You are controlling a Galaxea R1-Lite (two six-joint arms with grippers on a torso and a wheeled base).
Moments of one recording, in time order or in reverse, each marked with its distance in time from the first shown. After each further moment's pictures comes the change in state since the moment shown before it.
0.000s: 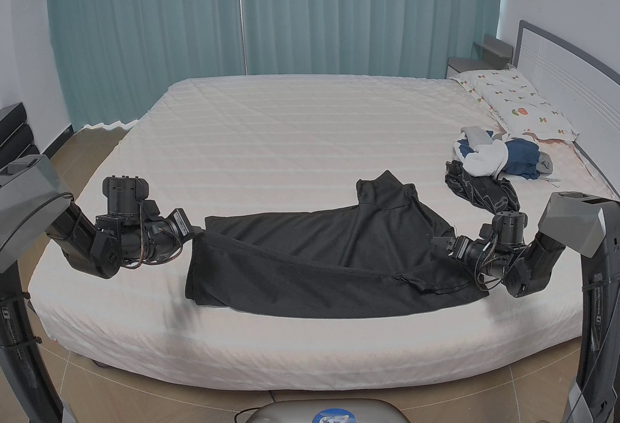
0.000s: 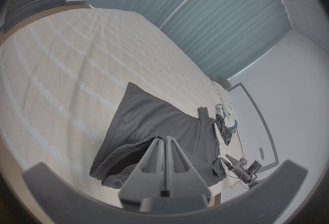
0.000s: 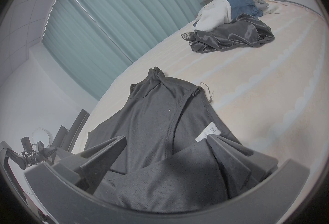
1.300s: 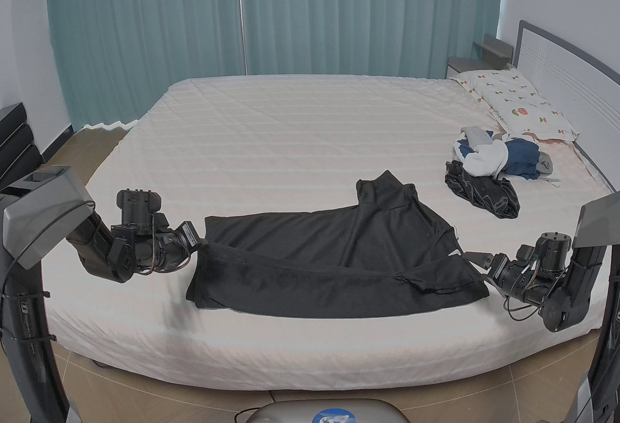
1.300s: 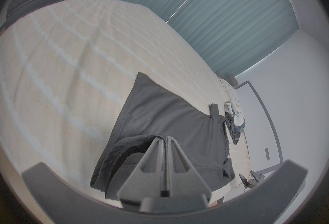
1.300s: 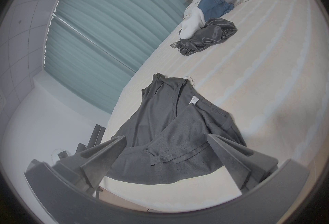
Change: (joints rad) left arm 0.003 0.135 -0.066 -0.007 0.012 0.002; right arm -0.085 -0.194 0.551 -0.397 0.115 0.184
